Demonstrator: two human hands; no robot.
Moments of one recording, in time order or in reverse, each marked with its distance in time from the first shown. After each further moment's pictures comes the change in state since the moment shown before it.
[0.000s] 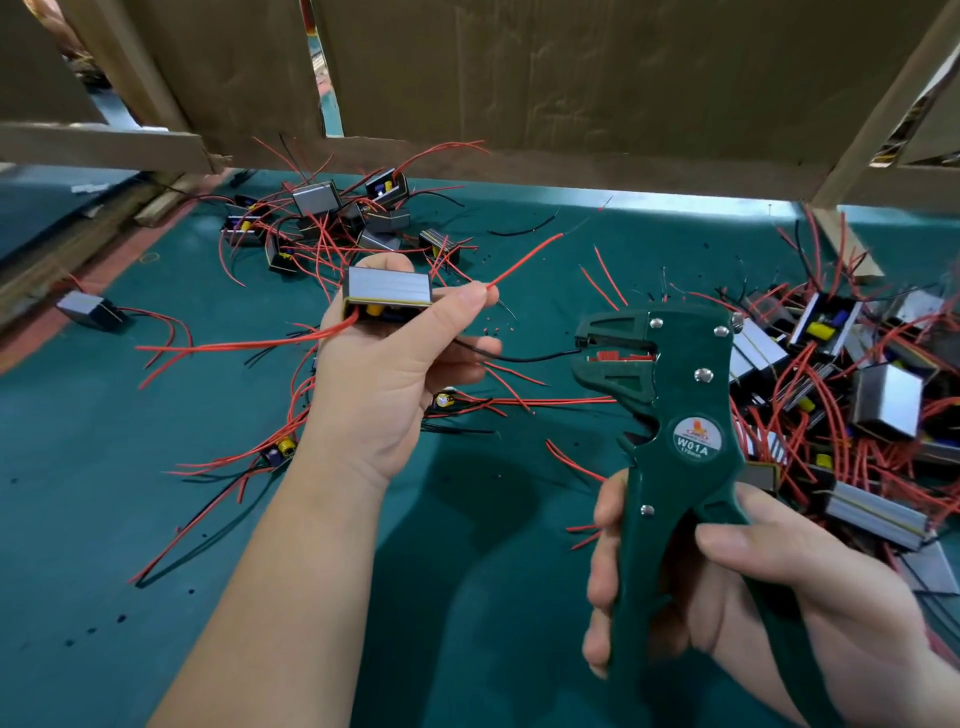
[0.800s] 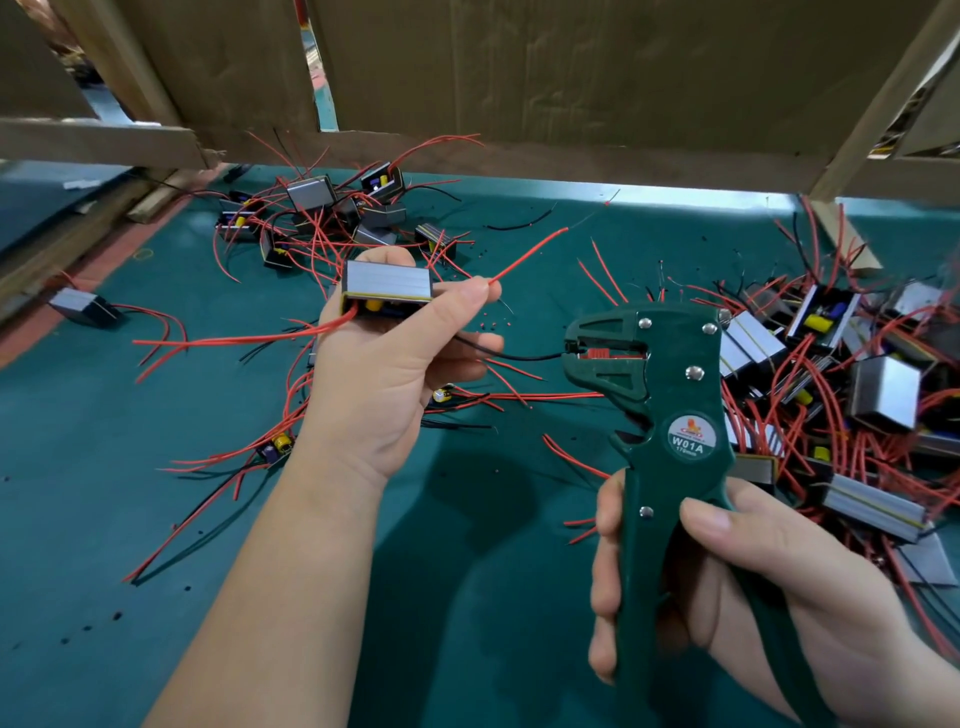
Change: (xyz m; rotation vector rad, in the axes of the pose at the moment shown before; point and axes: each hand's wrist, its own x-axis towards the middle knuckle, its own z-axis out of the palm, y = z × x) left_hand -0.003 0.001 0.002 0.007 -0.046 0.005; right_hand 0.001 0.011 -0.007 -0.053 0.153 0.035
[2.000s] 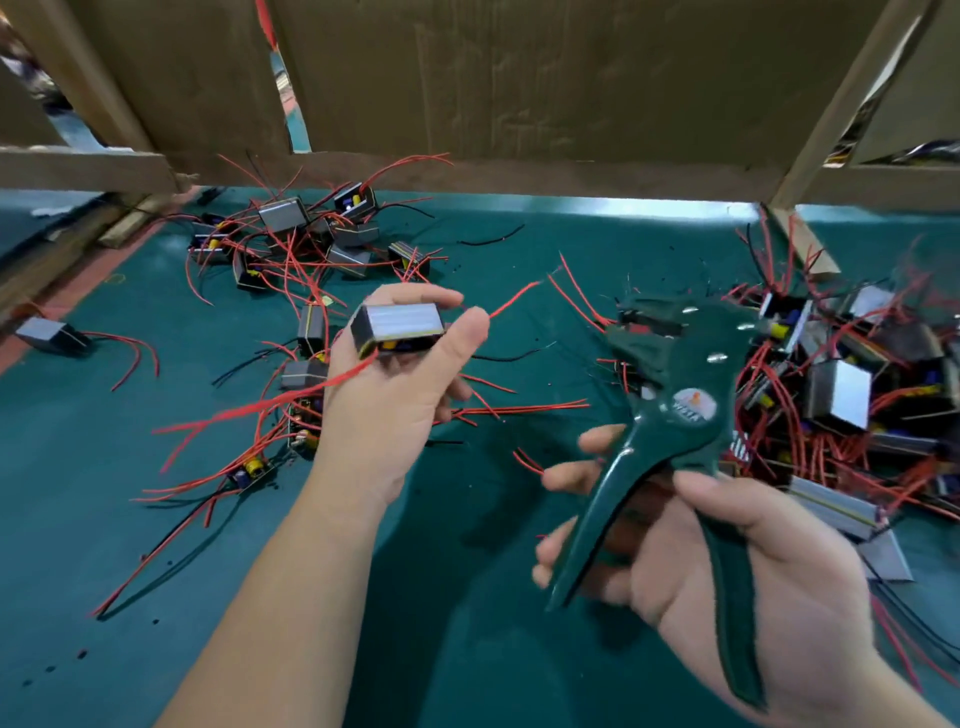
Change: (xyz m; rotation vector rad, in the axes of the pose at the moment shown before) left_hand 0.001 -0.024 0.002 0.279 0.024 0.100; right_hand 0.015 0.025 -0.018 0.430 -0.113 -0.173
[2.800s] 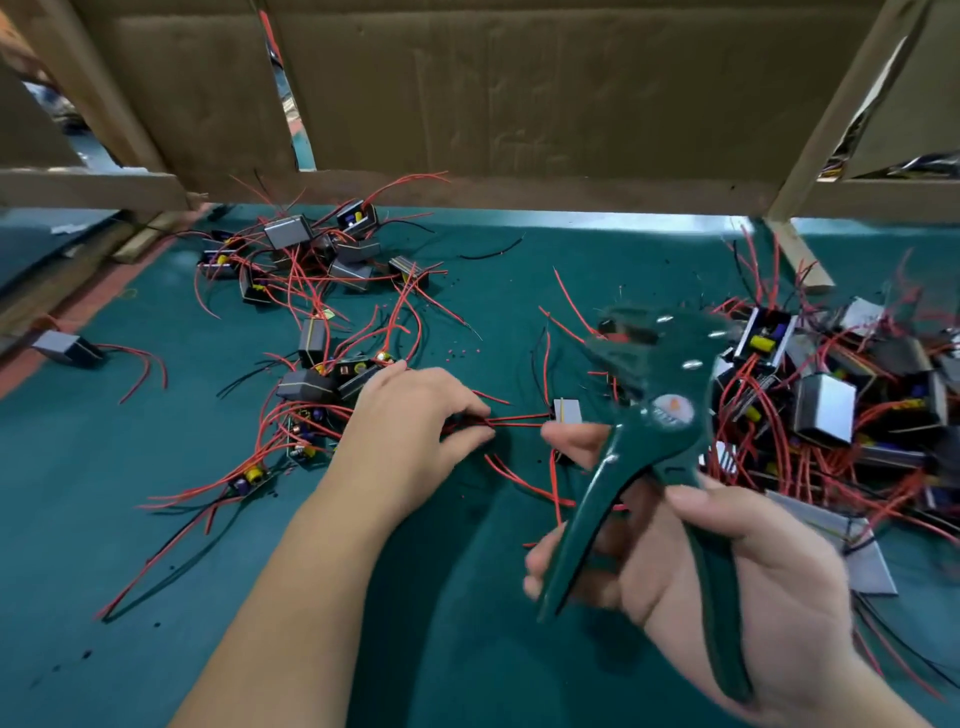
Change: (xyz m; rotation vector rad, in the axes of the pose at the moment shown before) left_hand 0.010 -0.026 -0.013 1.270 -0.422 0.272; right_hand -0.007 -0.012 0.013 -0.017 -0.056 -0.071
